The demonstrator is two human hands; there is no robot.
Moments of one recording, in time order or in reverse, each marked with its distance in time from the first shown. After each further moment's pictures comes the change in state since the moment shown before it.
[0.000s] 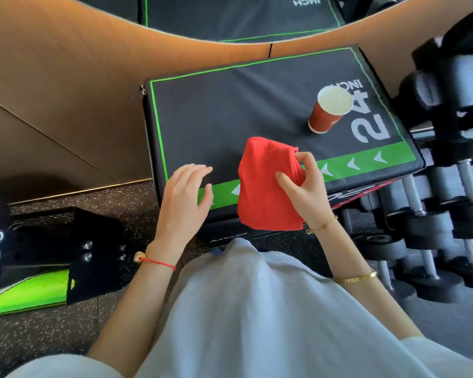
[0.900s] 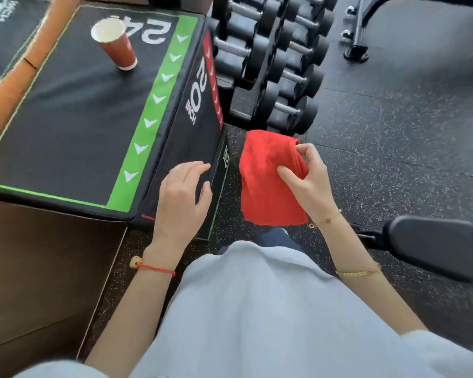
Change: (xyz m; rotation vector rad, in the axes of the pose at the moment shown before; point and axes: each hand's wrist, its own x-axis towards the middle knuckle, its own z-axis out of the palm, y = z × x) left_hand -0.105 -0.002 -0.040 -0.125 -0.539 0.926; right_hand -0.337 -0.003 0.091 0.035 1.036 0.312
